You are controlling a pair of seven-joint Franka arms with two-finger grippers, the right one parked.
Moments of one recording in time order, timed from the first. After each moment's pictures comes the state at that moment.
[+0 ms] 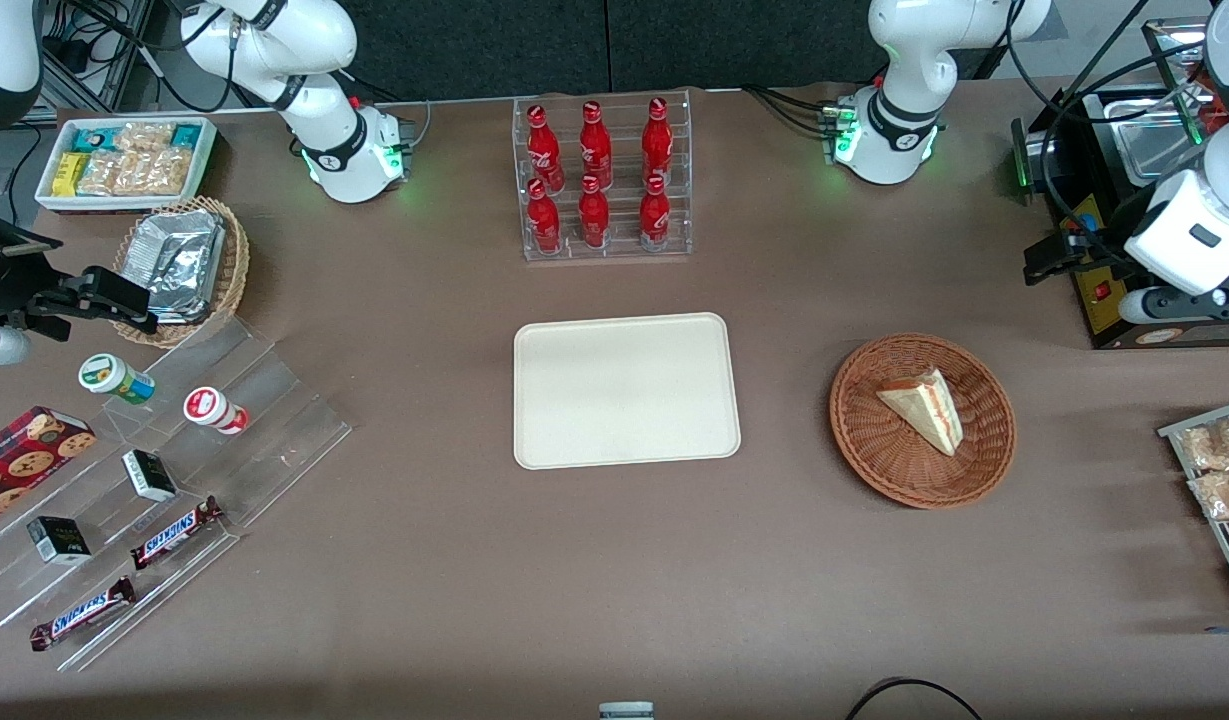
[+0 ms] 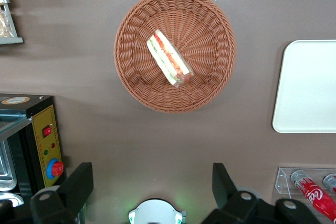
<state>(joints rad) 0.01 -0.01 -0.06 -1.63 0.00 1.46 -0.09</state>
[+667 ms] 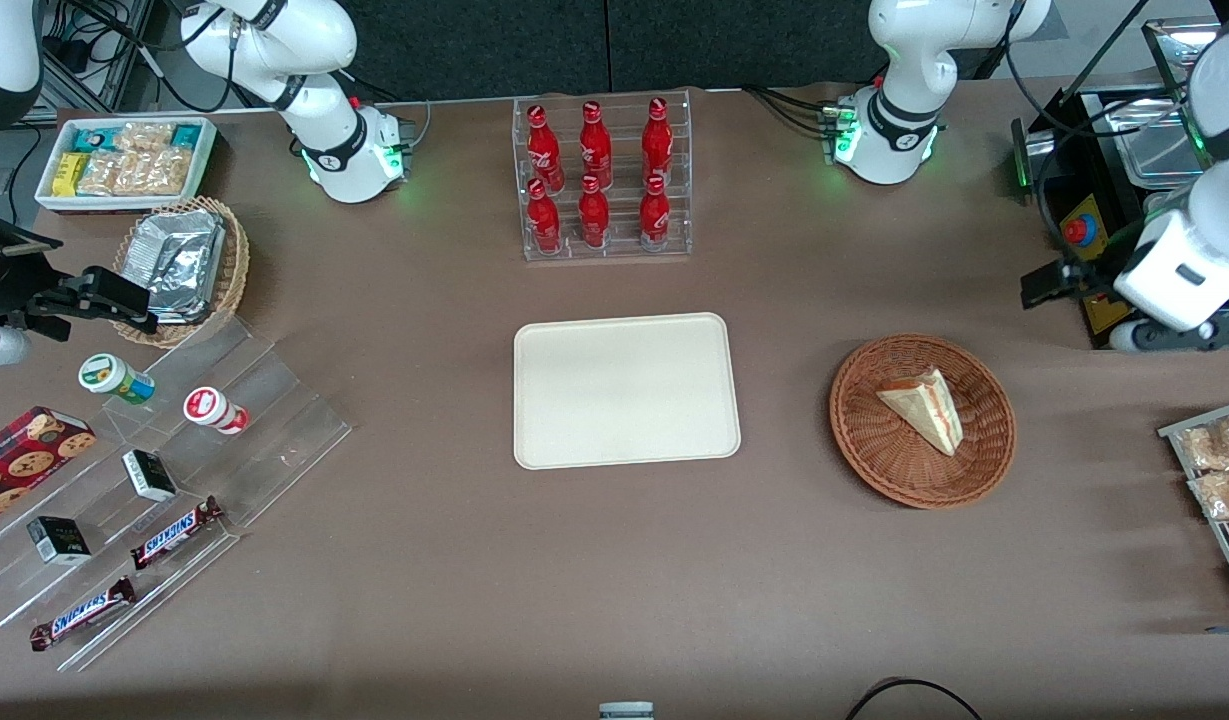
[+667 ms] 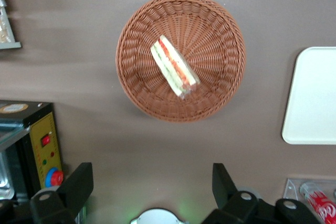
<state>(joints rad) 0.01 0.05 -0.05 -1.68 0.02 1.56 -0.09</state>
